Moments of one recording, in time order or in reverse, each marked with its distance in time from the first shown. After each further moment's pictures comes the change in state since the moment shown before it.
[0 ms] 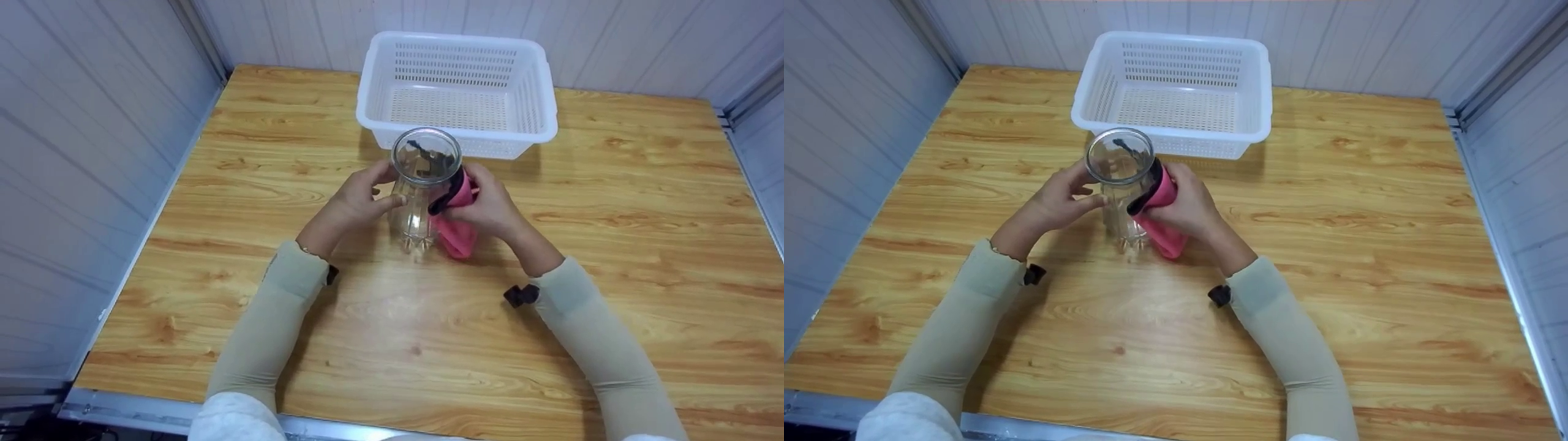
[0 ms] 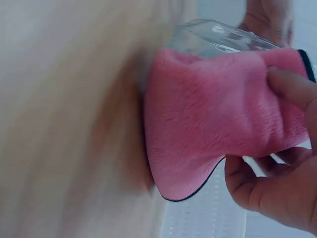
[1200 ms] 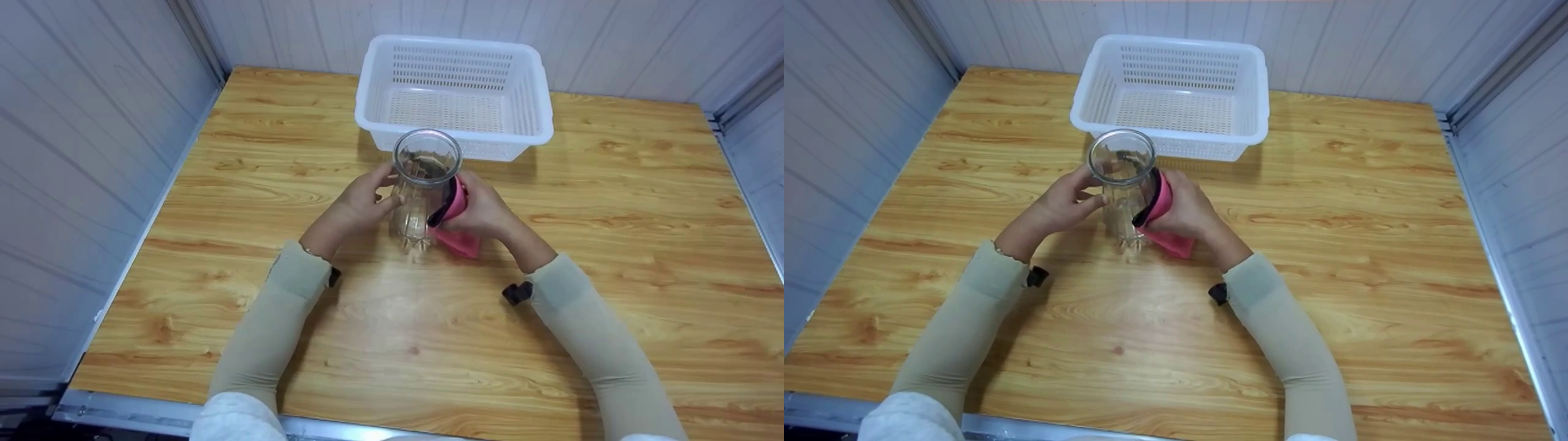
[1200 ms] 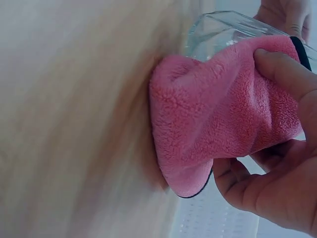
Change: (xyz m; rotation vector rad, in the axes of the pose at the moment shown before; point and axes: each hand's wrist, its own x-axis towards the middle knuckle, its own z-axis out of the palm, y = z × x) left_hand 0.002 -0.002 0.007 -0.007 -0.015 0.048; right_hand 0.007 0.011 0.005 -0.146 -0.085 -0.017
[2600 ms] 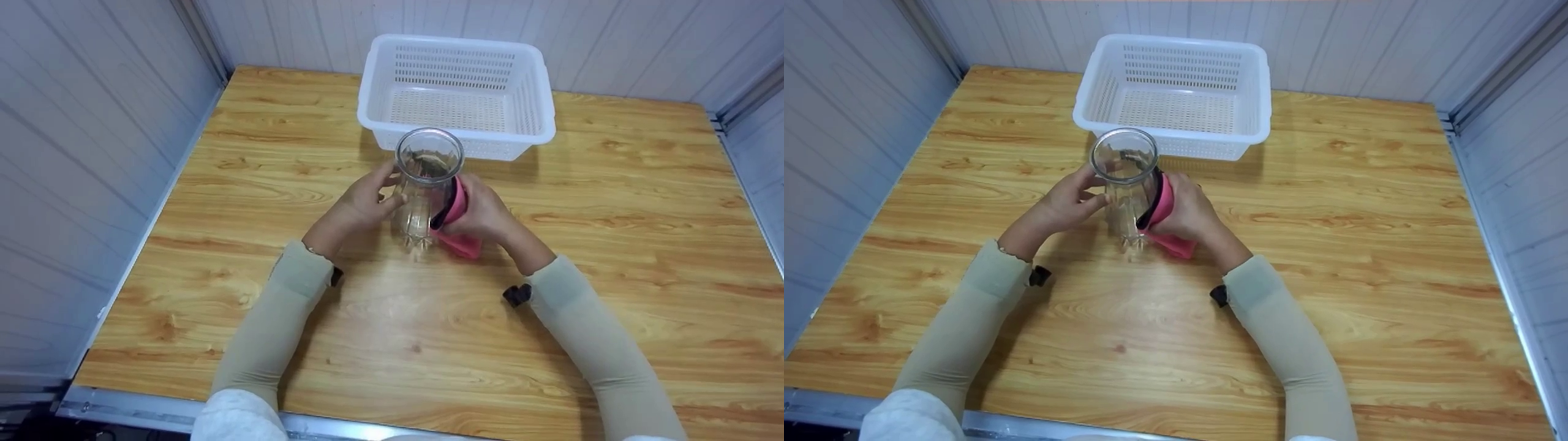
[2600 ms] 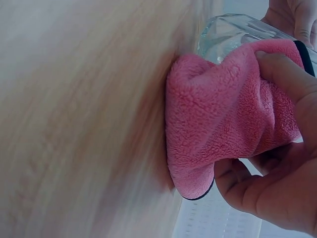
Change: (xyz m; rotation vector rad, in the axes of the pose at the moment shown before) left_hand -0.001 -0.001 0.000 -0.011 -0.017 -0.006; right_hand -0.002 0.006 0.006 -0.052 -0.005 0.035
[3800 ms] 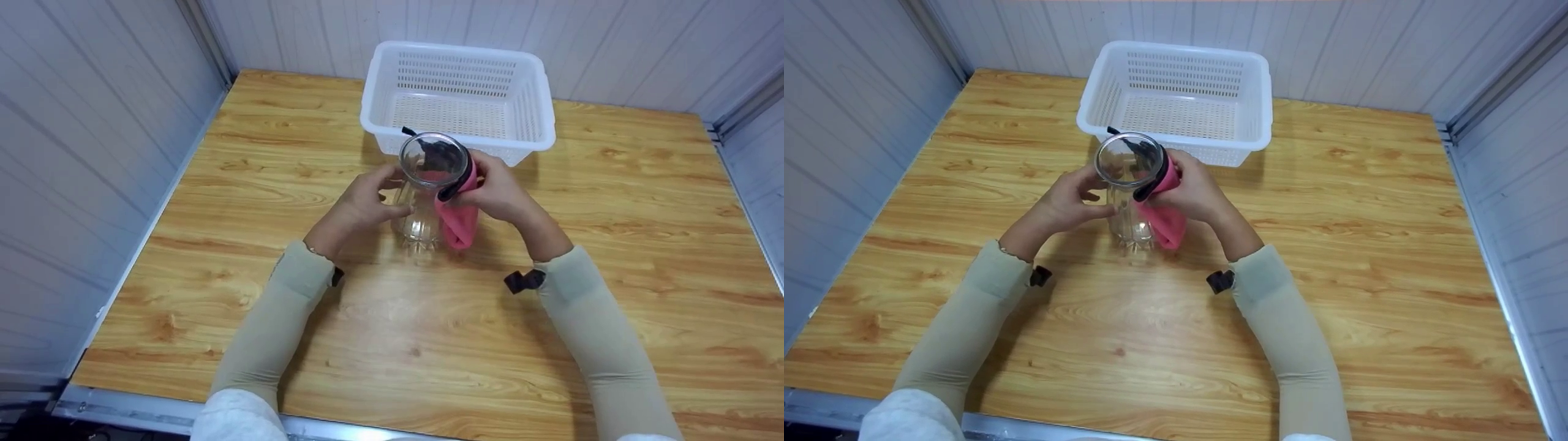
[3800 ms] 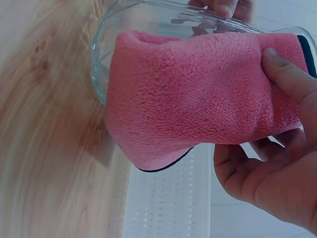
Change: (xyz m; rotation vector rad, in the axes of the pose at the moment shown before) left_hand 0.000 0.006 -0.003 -0.023 0.044 -0.016; right_hand 0.008 -0.034 -0.042 0.250 0.023 -0.106
